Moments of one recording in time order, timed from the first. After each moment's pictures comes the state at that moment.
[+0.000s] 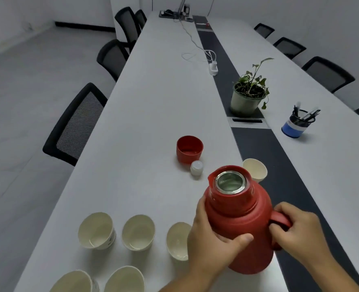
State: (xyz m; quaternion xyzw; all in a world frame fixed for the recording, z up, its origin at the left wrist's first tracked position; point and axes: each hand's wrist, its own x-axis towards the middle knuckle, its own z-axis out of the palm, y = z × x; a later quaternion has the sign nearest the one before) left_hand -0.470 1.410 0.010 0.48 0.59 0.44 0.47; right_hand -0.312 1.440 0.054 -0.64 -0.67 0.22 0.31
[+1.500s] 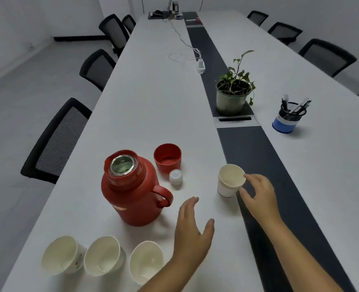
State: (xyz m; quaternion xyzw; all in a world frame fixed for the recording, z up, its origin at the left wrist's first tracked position) left_hand -0.421 1.468 -0.011 0.55 0.64 0.38 0.38; right_hand -0.255 1.553 -0.028 -0.69 -0.62 0.22 0.30
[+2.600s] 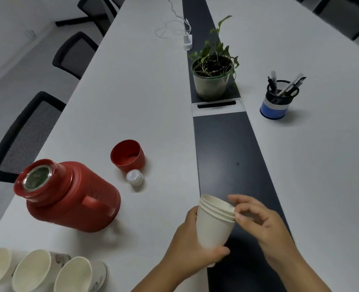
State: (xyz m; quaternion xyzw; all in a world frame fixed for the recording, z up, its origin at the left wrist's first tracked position) left_hand -0.297 1.522 -0.011 0.54 0.64 0.20 0.51; right_hand -0.138 1.547 -0.023 -0.48 -0.49 0.59 0.42
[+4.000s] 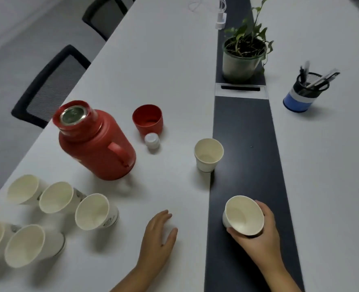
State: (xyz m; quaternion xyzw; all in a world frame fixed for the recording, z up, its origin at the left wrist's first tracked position) left_hand -0.341 1.418 -0.099 0.48 0.74 0.33 0.34; right_hand -0.137 1.484 -0.060 -0.61 -0.54 0.46 0.36
